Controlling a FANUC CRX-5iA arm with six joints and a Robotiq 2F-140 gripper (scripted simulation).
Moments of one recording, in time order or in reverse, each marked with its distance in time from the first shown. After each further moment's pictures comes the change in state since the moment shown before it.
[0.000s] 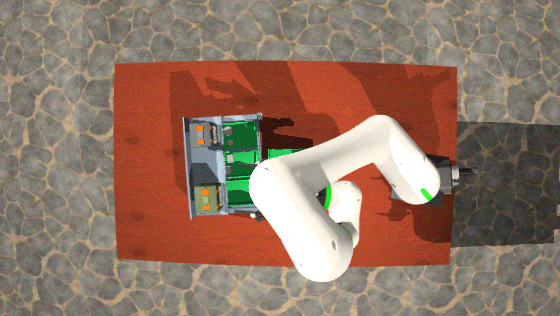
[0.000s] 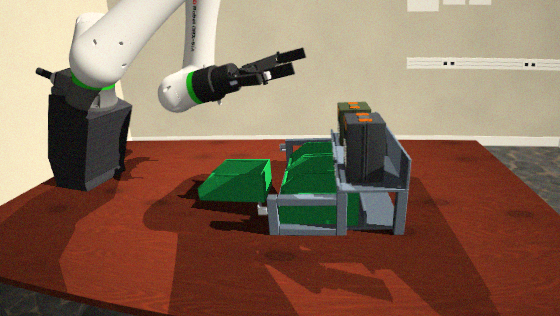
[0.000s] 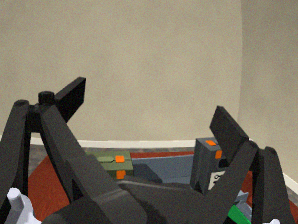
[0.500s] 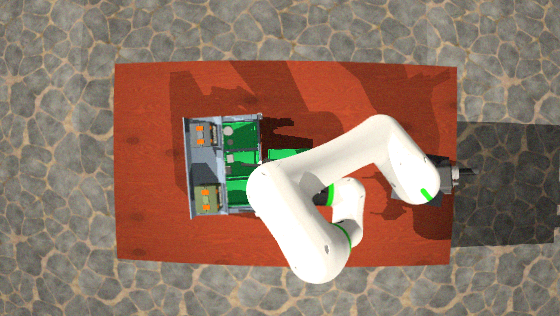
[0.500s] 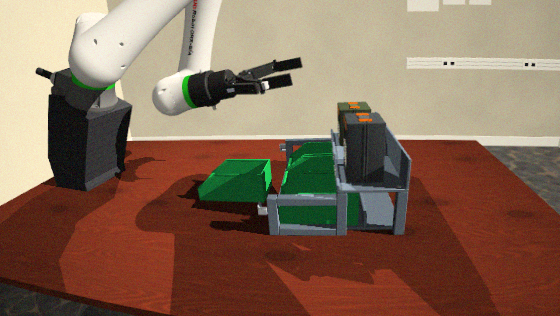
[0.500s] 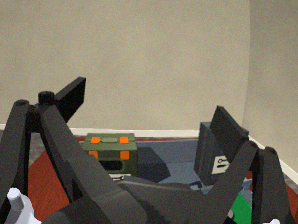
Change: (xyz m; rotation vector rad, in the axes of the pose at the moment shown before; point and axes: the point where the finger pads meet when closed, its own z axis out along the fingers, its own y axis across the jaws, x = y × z) arm -0.022 0.002 -0.013 0.028 -0.058 0.002
